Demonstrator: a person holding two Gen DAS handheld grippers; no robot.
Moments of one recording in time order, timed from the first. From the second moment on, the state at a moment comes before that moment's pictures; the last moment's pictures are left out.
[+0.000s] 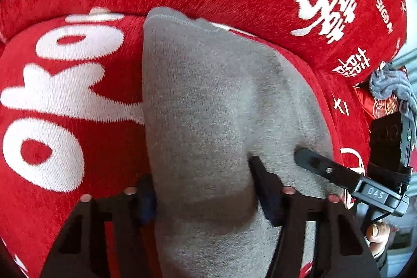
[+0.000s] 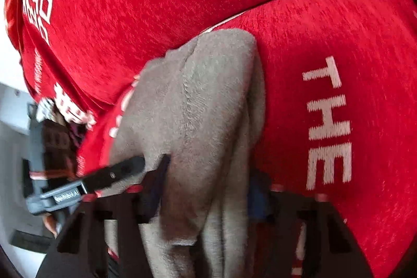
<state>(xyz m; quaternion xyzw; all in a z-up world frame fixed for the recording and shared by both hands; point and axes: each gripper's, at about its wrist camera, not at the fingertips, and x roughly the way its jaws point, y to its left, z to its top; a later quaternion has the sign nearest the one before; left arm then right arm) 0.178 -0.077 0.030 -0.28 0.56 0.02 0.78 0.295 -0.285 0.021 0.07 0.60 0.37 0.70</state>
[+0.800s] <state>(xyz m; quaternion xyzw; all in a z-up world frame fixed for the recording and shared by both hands) 0.143 -0.090 0.083 -0.18 0.53 0.06 0.83 0.234 -0.251 0.089 -0.04 0.52 0.38 0.76</state>
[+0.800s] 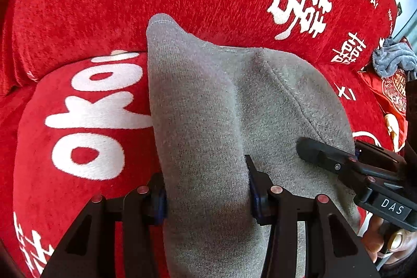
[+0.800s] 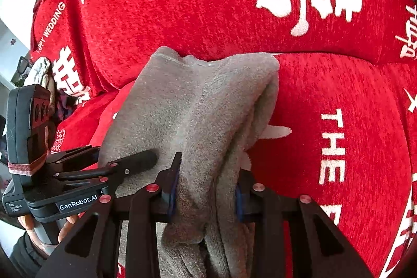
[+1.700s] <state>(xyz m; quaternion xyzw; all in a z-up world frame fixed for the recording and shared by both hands) 0.060 -0.117 0.119 -0.13 0.48 0.09 0.86 0.151 -0.263 0.124 -0.07 0.47 0.40 0.78</state>
